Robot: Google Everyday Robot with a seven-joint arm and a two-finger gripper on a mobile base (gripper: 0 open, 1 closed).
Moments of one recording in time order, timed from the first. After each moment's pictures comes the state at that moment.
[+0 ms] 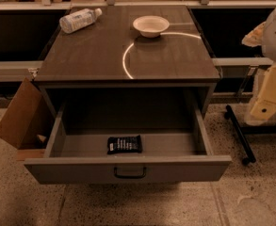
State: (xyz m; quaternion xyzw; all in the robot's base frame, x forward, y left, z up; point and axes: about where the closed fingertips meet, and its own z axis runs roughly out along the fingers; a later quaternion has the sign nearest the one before) arm 0.438 -0.217 0.976 -0.60 0.78 -0.03 0.16
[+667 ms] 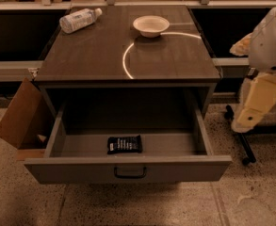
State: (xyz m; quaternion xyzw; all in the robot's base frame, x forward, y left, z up) arm 0.439 -0.199 0.956 -0.61 0.77 -0.01 0.17
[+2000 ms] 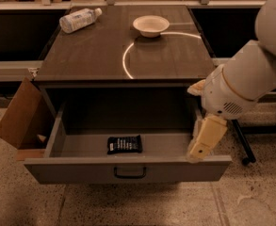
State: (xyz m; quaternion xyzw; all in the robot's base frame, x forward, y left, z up) arm 0.429 -0.126 0.863 -0.62 0.75 0.11 0.19
